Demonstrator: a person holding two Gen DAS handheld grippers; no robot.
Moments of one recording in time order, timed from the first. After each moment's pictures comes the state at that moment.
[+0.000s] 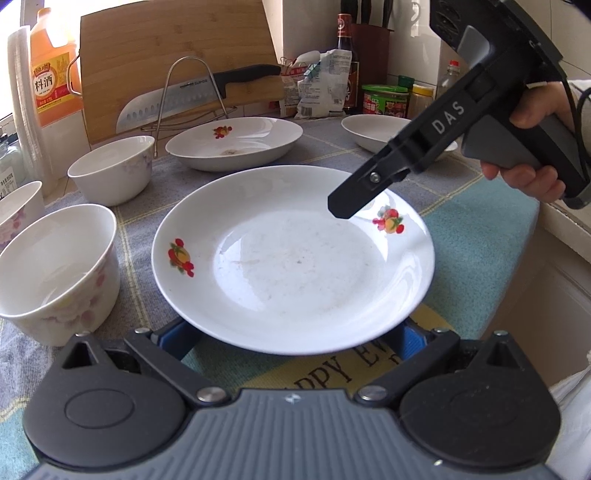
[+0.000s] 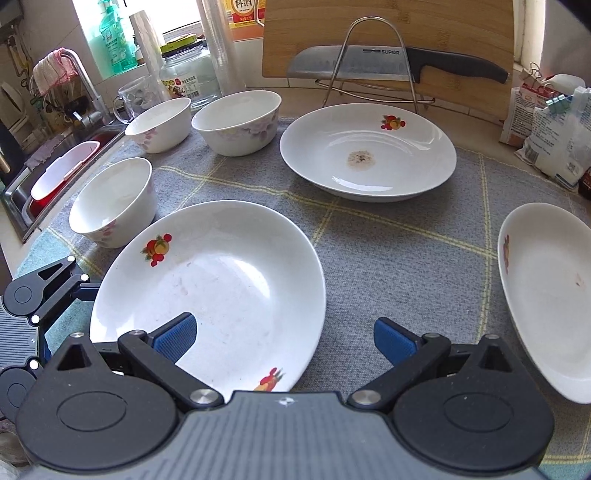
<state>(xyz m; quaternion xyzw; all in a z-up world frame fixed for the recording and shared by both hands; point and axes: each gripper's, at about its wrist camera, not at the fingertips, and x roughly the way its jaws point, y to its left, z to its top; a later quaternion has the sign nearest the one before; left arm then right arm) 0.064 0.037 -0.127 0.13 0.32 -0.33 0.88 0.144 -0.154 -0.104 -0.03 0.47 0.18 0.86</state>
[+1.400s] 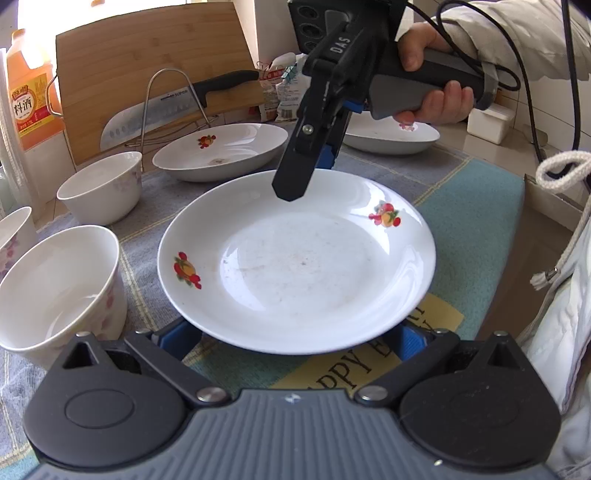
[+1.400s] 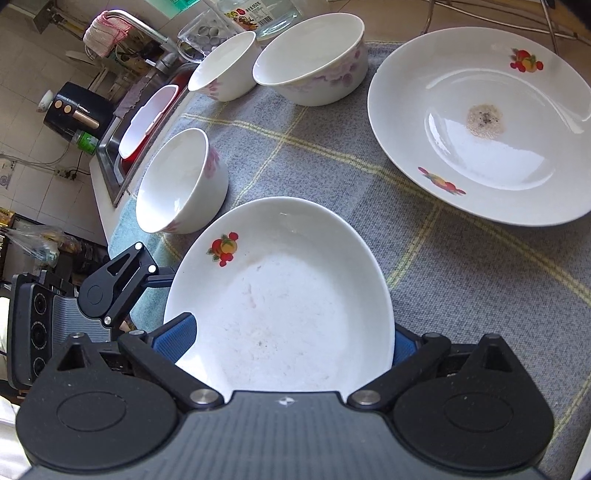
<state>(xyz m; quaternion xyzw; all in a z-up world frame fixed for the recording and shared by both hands) 0.068 0.046 -0.122 0.16 0.31 -0.37 0.86 0.242 -0.144 -0.116 0.04 0.62 0.36 0.70</state>
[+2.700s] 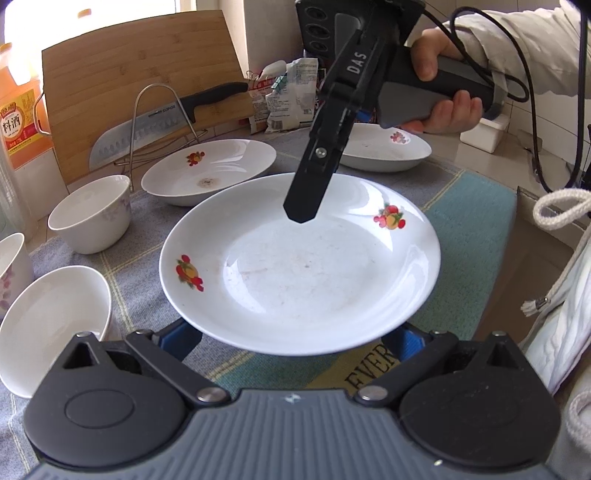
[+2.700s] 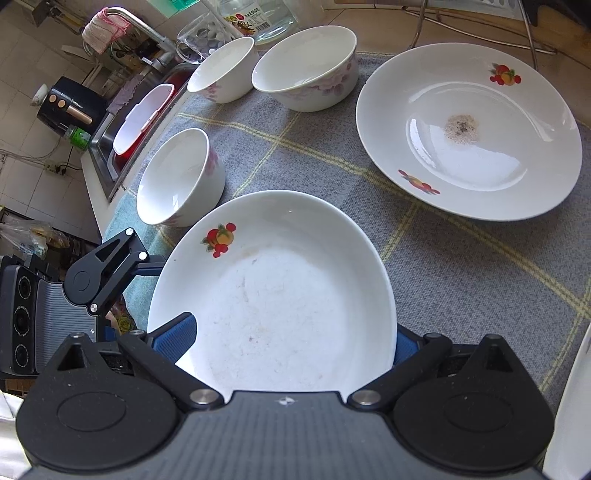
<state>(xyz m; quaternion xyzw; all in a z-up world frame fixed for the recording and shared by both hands) 0.075 0.028 -0.100 0.17 0.31 -0.38 0.86 0.231 -0.157 -0.096 0.02 0.60 0.35 0.72</state>
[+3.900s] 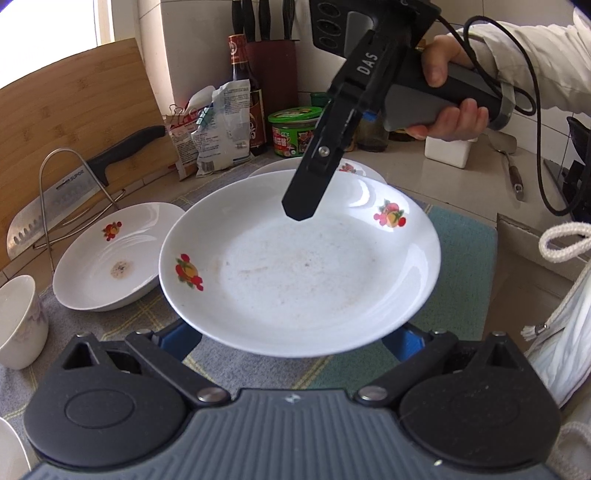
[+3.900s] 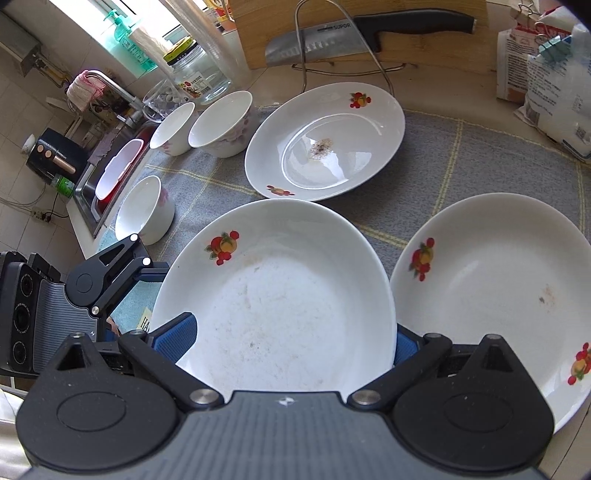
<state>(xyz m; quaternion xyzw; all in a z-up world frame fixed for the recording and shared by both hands) 0.098 -0.086 -0.080 0.20 0.29 -0.44 0.83 0.210 -0.286 -0.065 0.06 0.56 0.30 0.77</state>
